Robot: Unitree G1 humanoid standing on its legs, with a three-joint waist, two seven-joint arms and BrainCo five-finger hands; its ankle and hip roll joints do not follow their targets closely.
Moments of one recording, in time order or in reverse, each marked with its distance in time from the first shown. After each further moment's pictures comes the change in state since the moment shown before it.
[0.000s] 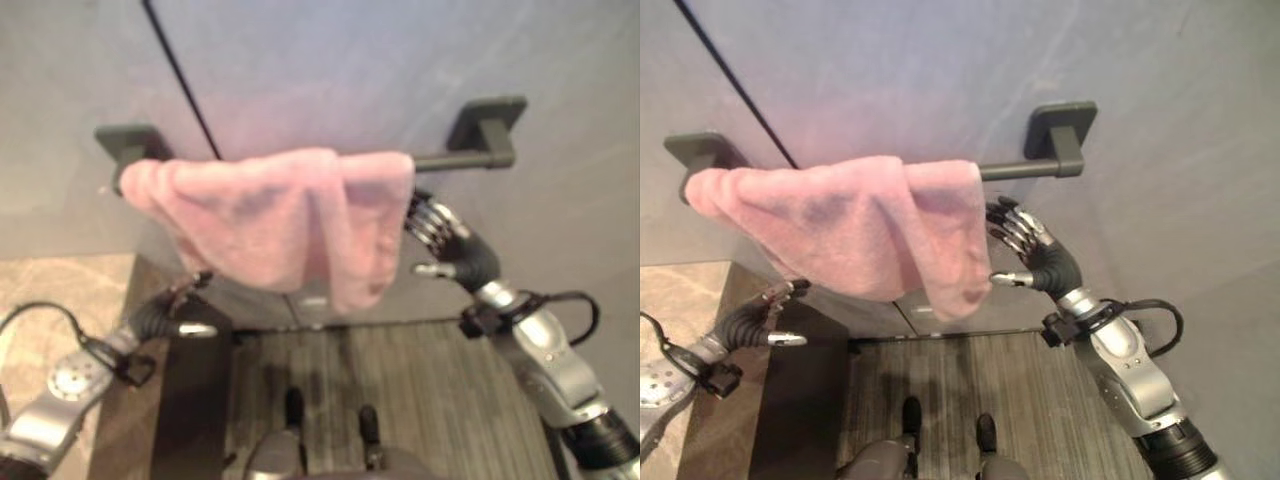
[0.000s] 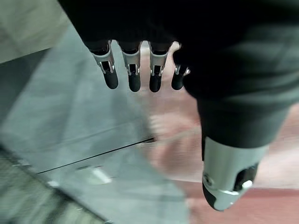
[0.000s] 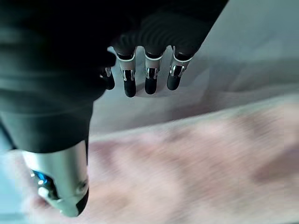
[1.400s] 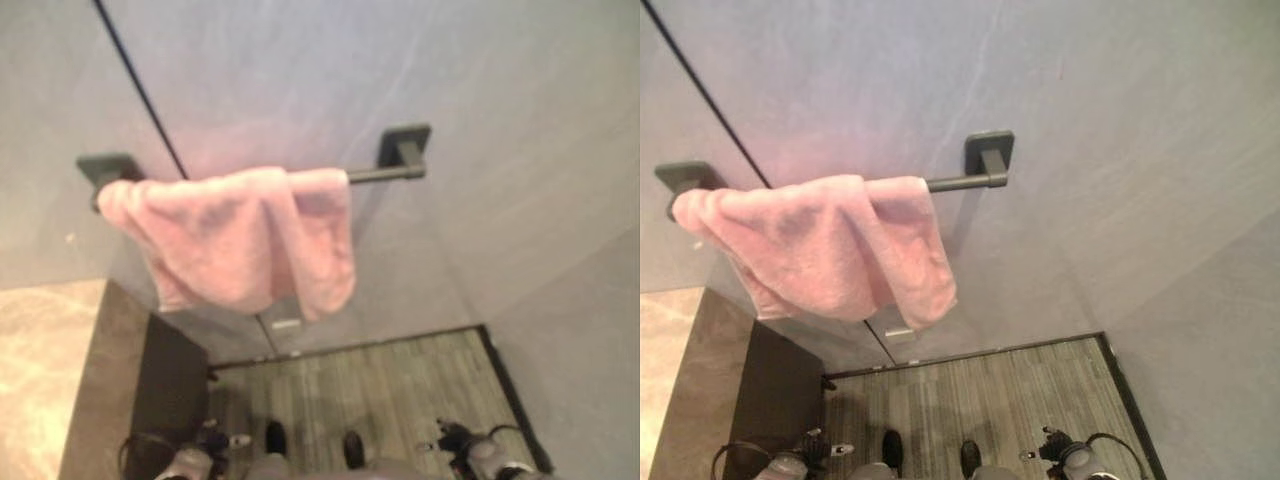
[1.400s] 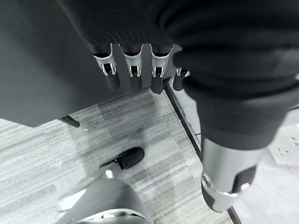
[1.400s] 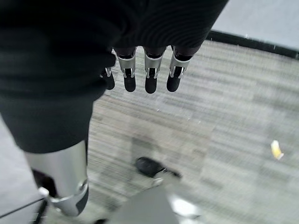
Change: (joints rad) left arm -0.286 -0.673 -0.116 1.203 0.343 0.139 0.291; right arm -0.082 0.360 0.179 1.531 -0.687 0.111 -0.128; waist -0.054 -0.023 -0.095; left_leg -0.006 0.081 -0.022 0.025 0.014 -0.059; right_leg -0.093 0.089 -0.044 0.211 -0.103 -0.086
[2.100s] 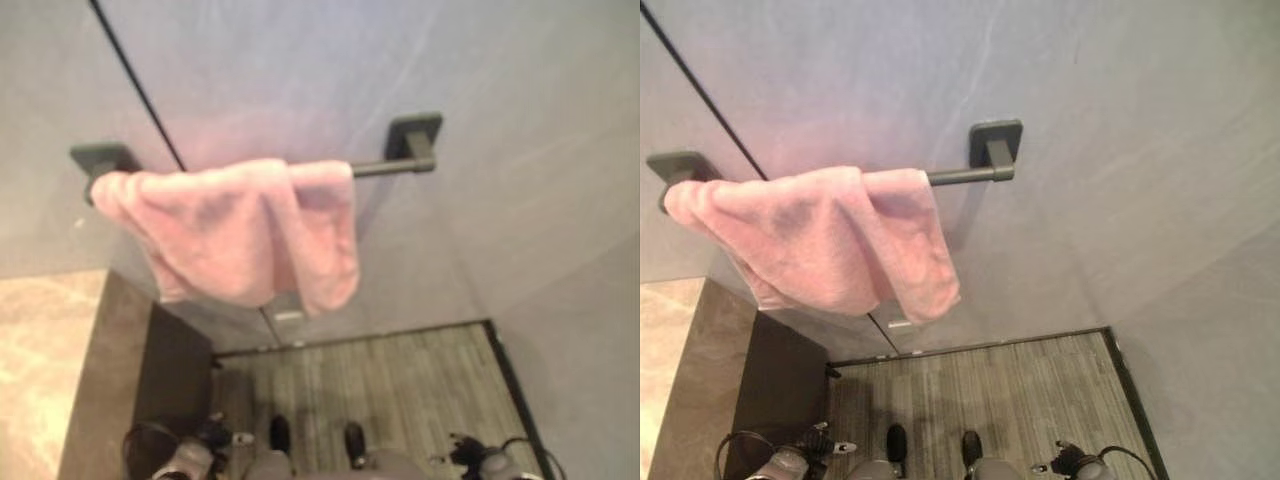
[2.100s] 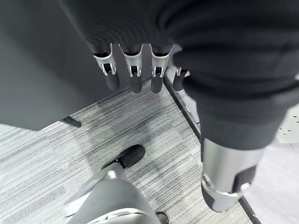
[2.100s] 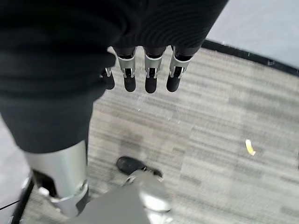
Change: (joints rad) left arm 0.014 0.000 -0.010 -0.009 0.035 -0.024 -0.024; right arm 0.038 0.025 -0.057 0.028 0.003 -0.012 -0.001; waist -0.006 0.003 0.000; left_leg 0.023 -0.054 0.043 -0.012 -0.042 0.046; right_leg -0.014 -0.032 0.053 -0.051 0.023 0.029
